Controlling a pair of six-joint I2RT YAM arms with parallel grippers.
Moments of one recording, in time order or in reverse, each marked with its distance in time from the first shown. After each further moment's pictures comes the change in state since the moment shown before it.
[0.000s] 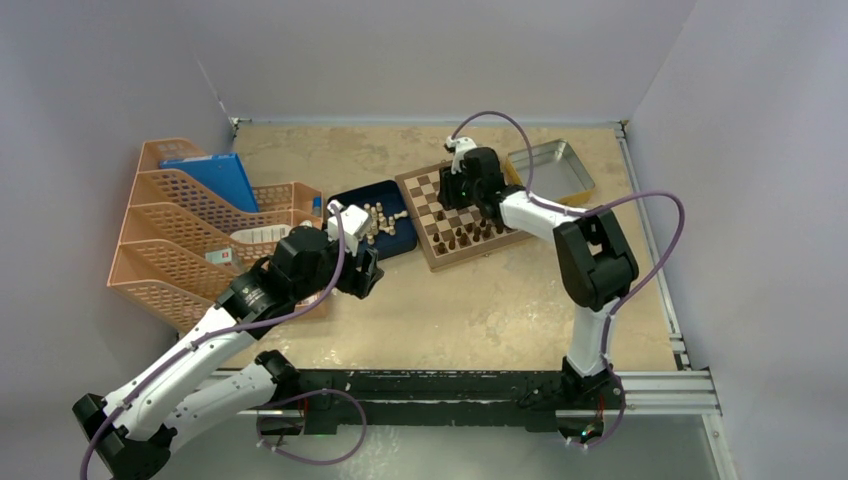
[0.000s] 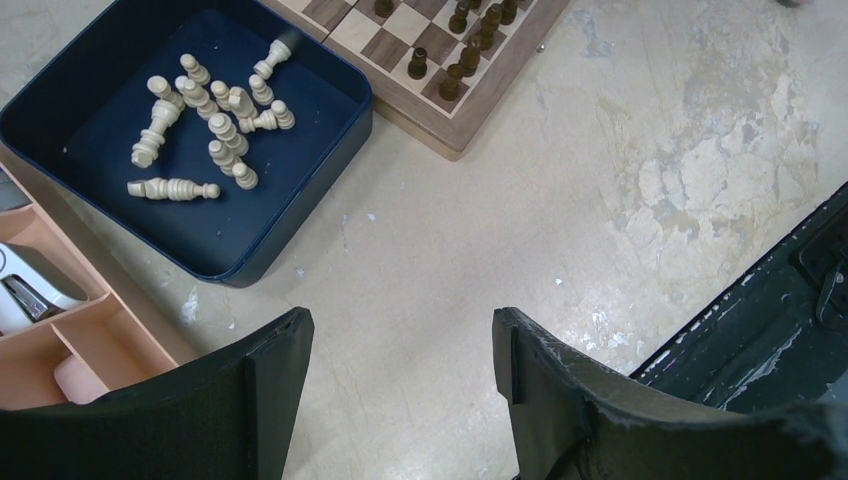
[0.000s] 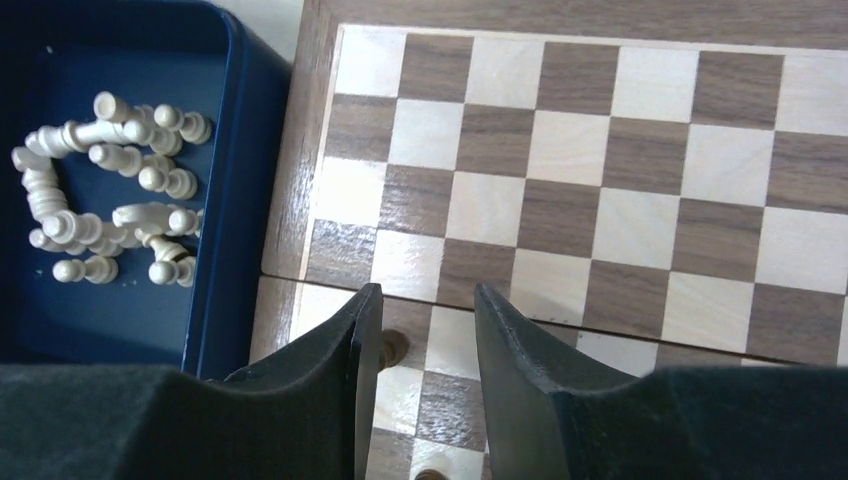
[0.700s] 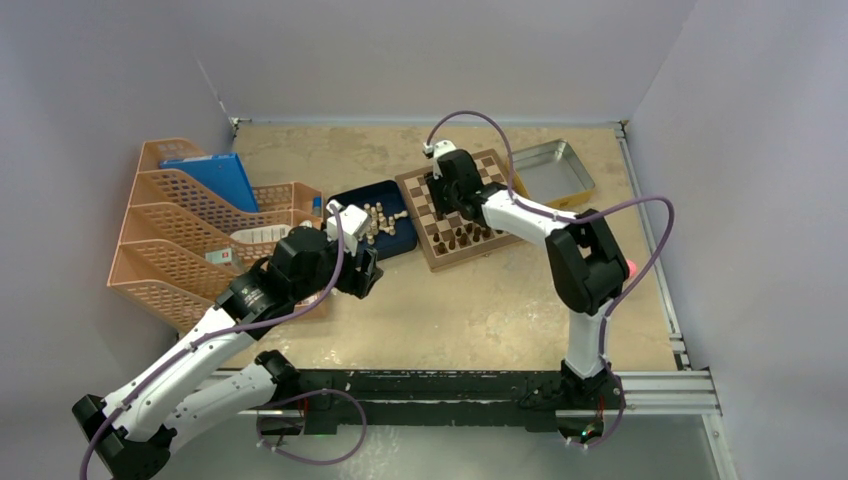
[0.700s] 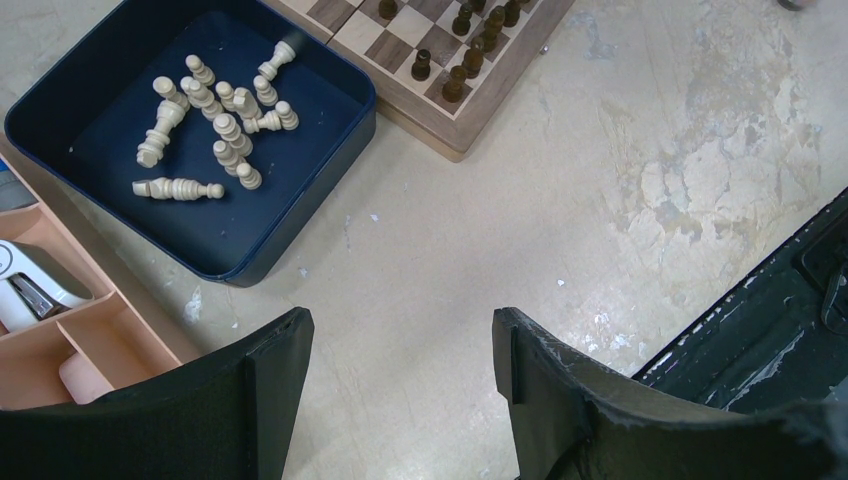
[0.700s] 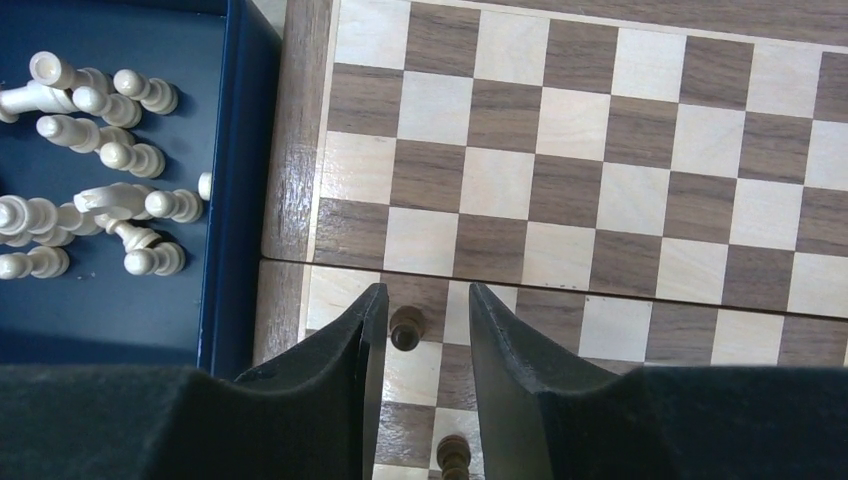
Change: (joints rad) left arm 0.000 -0.005 0.000 -0.002 -0.007 0.000; right arm 0.130 0.001 0.096 -0.195 0.266 -0.064
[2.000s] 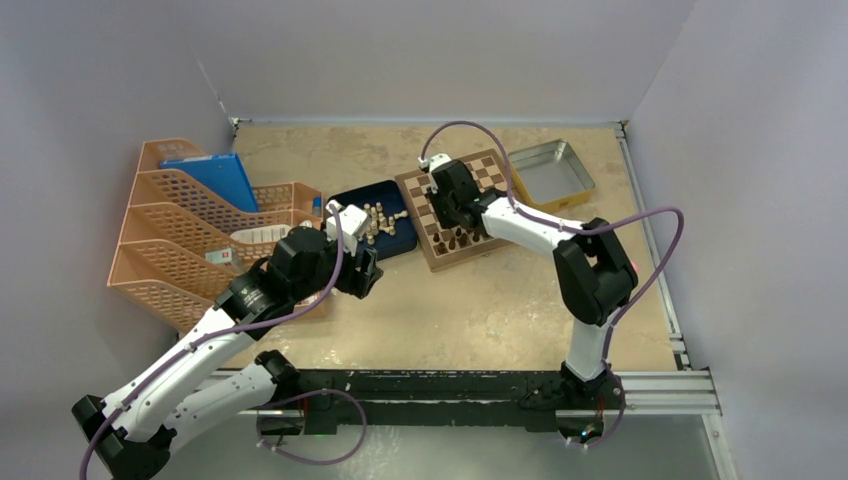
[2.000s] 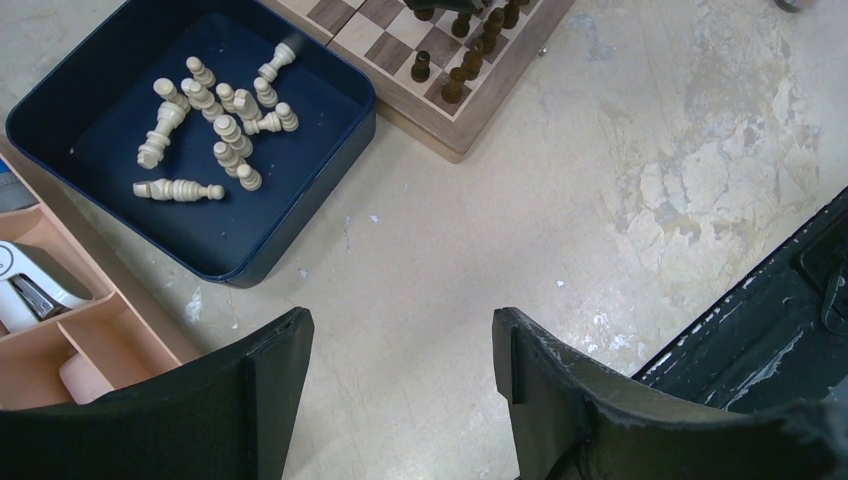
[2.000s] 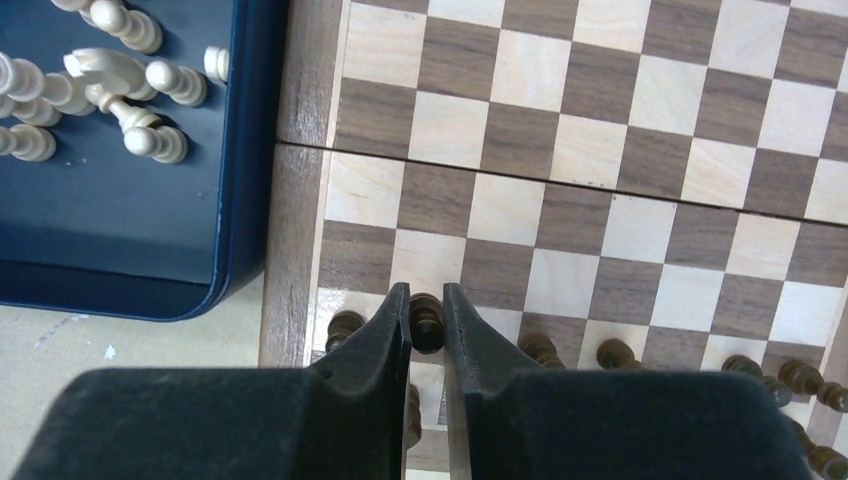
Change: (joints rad) left arm 0.000 -0.002 0.000 0.000 0.001 0.000; right arm 0.052 -0.063 -0.031 -0.149 0.047 -0.013
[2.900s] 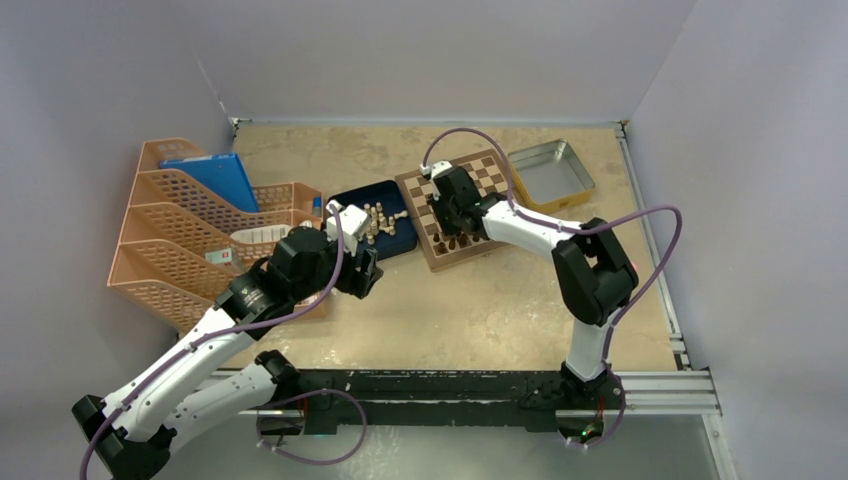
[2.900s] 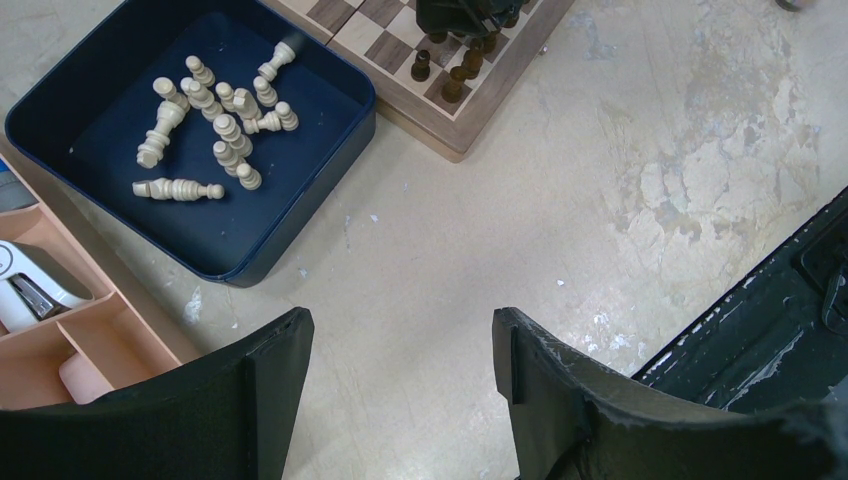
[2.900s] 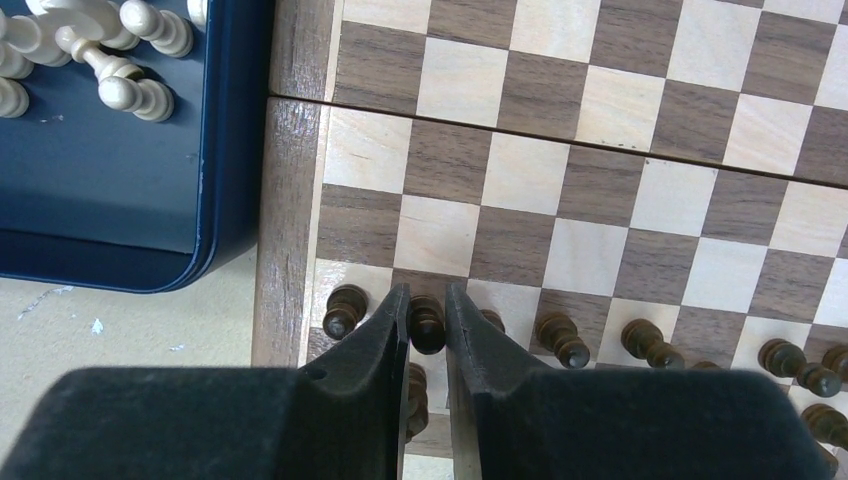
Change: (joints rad) left arm 0.000 0.001 0.000 0.000 0.000 0.000; right arm 0.000 -0.011 -0.053 -0.005 -0.026 0.019
